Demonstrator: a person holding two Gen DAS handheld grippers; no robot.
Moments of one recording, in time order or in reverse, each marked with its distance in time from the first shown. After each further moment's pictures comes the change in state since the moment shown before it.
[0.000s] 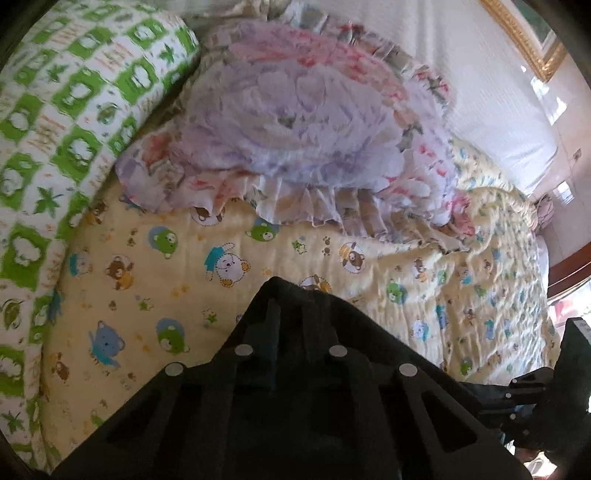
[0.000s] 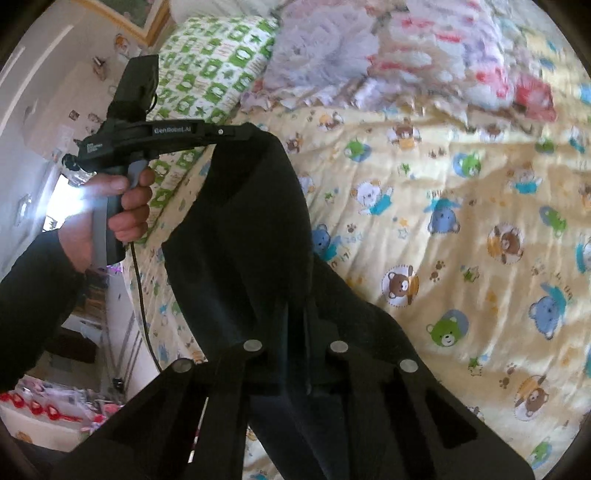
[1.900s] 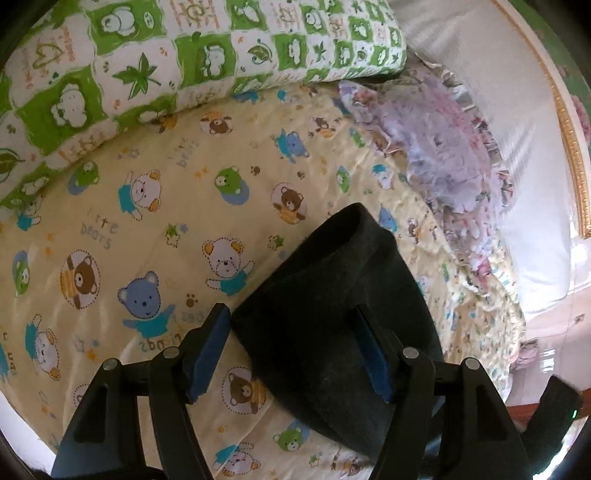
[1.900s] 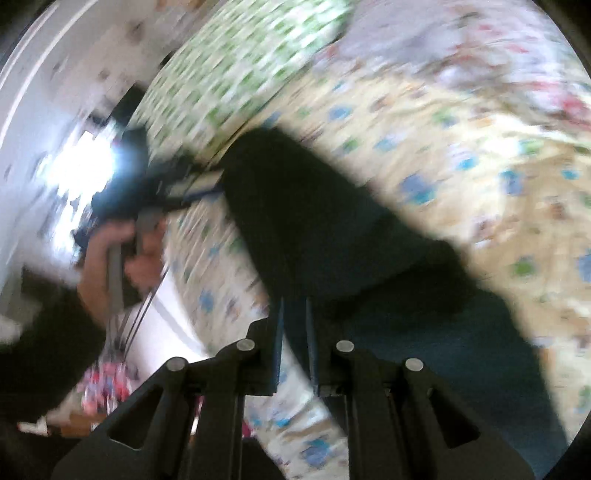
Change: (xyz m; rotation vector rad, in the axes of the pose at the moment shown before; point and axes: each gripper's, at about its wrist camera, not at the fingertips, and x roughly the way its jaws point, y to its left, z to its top) left arm -0.055 0.091 -0.172 -0.604 -0.106 0.012; right arm -0.005 0.045 -0.029 -0.045 0.041 0.015
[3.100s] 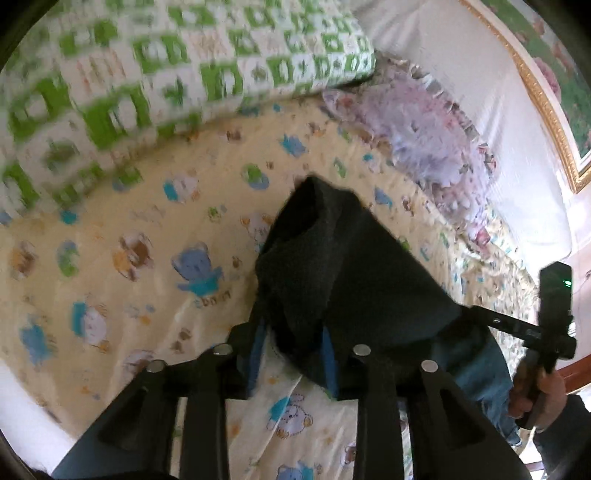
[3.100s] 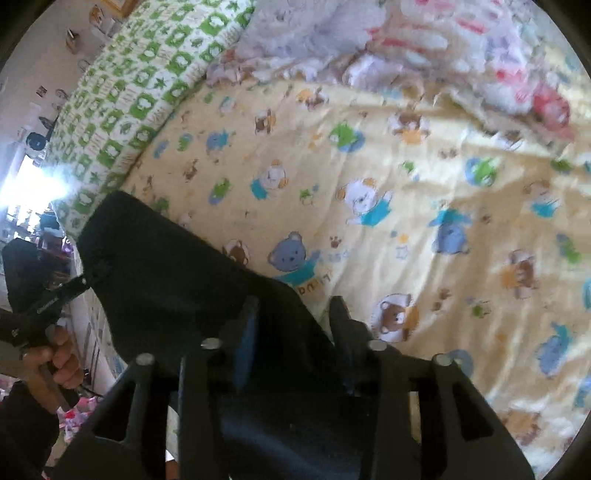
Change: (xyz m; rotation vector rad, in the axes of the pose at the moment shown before) left arm -0.044 0.014 -0.036 0.167 -0.110 0.036; right arm 0.044 -0.045 0.056 0.034 0.033 -0.142
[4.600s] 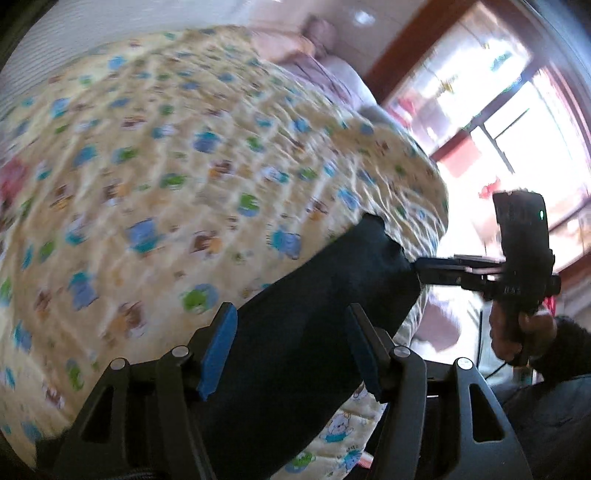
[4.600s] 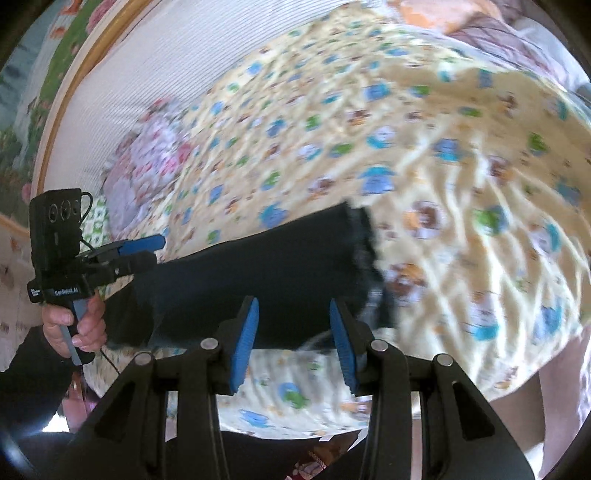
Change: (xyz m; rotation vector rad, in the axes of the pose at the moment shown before) left arm 0.082 -0.464 -0.172 1.185 0.627 -0.624; right arm -0.245 -0.151 -0.334 0.784 -0.438 -0.212
